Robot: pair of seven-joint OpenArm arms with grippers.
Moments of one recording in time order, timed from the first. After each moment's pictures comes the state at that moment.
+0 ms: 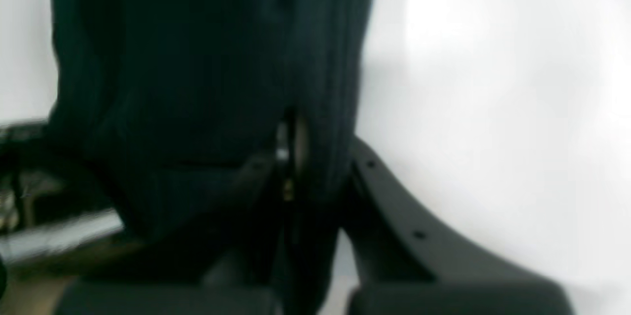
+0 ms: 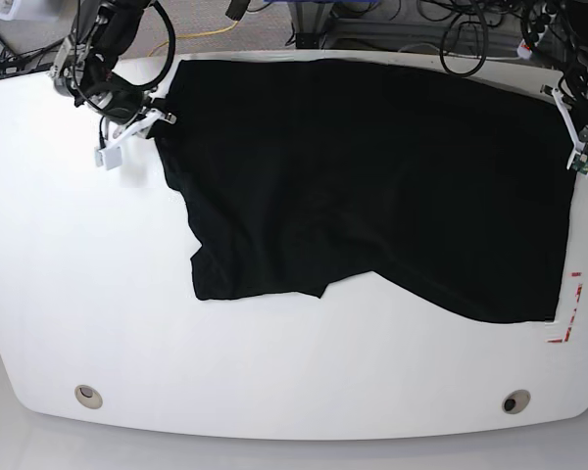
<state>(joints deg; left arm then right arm) 21.5 -21.4 -37.2 113.2 -4.9 -43.2 63.4 -14.5 2.9 37.4 92.3 51.3 30.0 -73.1</state>
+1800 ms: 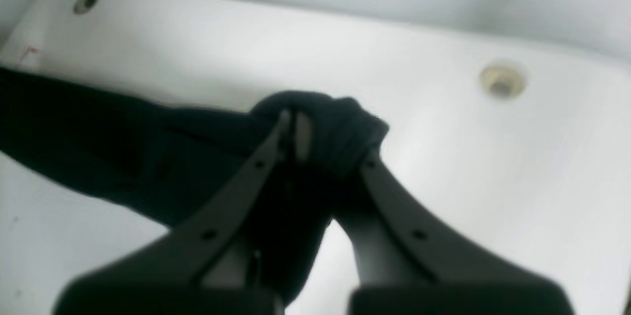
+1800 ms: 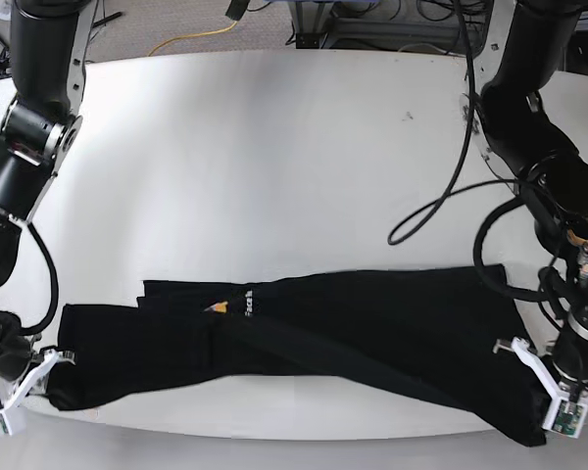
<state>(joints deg) -36.9 -12.4 -18.3 110.7 -4.3 -42.3 61.4 43.7 30.0 16.0 76.5 46.8 32.1 -73.6</state>
